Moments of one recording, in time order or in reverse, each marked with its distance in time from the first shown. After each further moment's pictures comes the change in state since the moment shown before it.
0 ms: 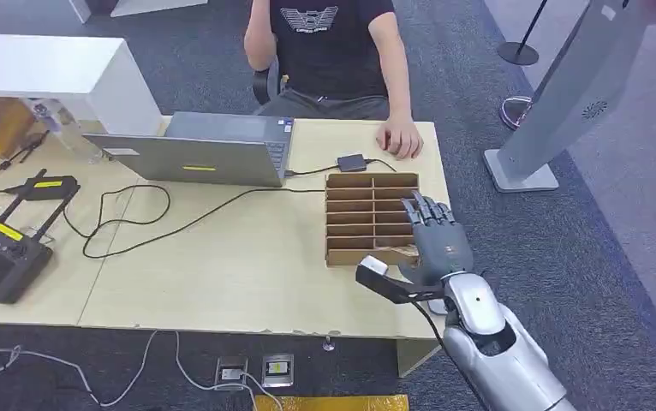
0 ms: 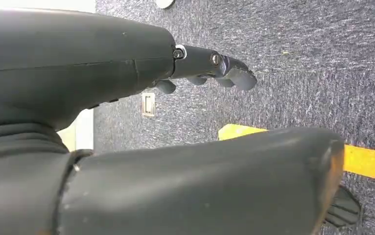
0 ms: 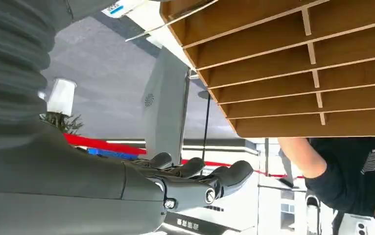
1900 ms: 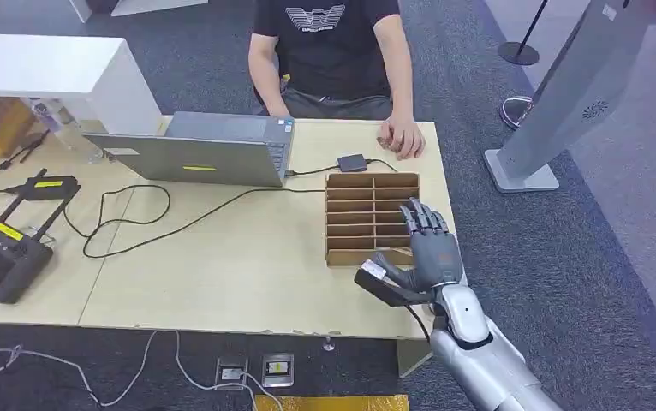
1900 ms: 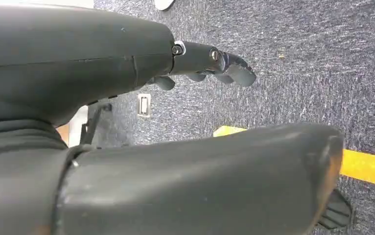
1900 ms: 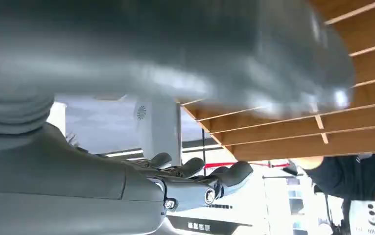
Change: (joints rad) left arm -0.001 -0.027 0.000 0.000 -0.013 0.067 -0.025; right arm -0.074 0.076 0.065 0.389 -0.098 -0.403 -0.093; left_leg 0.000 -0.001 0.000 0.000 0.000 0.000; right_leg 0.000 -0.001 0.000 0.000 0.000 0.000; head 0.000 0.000
